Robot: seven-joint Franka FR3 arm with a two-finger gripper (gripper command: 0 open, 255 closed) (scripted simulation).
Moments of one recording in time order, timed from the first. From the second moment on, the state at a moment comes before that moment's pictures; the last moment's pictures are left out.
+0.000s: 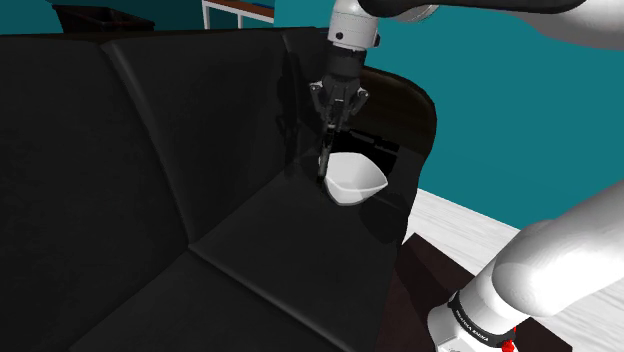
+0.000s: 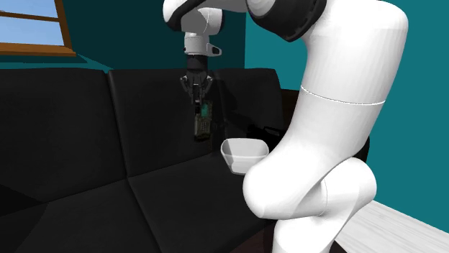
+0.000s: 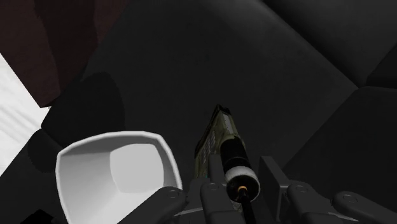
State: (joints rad) arm -0.12 -0.22 0.33 -1.88 0.12 1.63 0.76
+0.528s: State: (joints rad) arm -0.18 -0.21 0.24 -1.79 0.09 1.53 0.63
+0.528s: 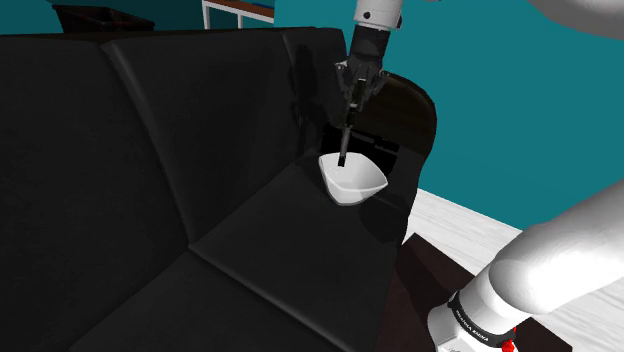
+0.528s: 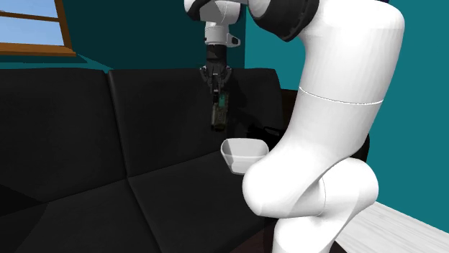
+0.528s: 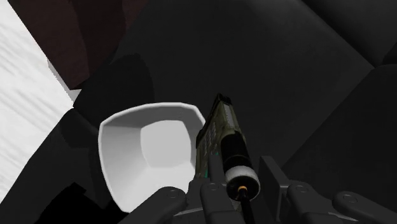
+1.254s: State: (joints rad) arm -0.26 -0.16 0.13 -1.65 0.05 1.44 0.45
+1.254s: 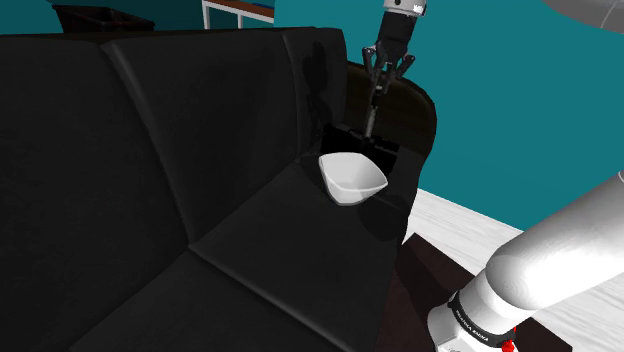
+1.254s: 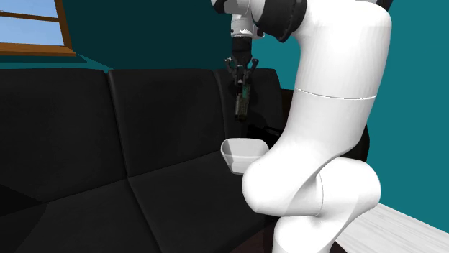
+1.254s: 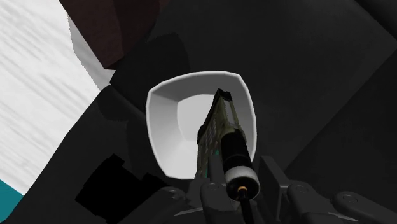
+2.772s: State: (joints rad) arm -0.25 -0.21 0.13 -2.02 0.06 1.76 0.43
